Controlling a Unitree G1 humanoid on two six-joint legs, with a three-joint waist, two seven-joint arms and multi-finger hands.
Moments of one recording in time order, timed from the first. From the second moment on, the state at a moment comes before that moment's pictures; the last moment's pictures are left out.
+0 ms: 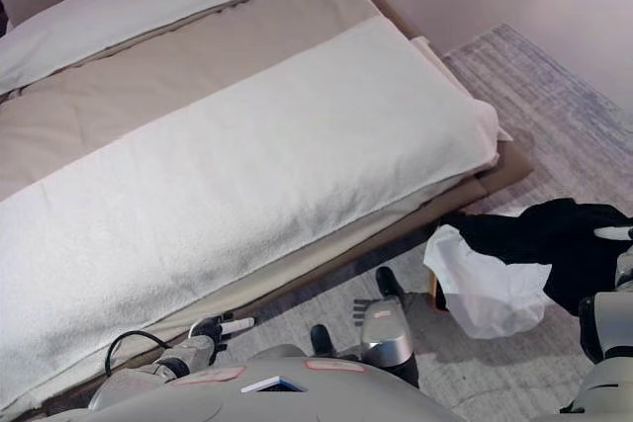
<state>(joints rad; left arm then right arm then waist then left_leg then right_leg) -0.08 0.19 -0.19 1.36 -0.23 0.04 0.12 -0.51 -0.96 0.15 1.46 -0.09 0.11 -0.08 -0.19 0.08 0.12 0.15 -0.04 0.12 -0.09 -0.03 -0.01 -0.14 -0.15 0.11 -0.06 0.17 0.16</state>
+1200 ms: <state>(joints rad) -0.09 0.17 -0.21 1.36 -0.23 0.04 0.12 -0.53 -0.95 0.19 1.38 -0.08 0.10 -0.08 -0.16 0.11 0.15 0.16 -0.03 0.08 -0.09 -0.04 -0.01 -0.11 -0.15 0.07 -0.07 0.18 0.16</state>
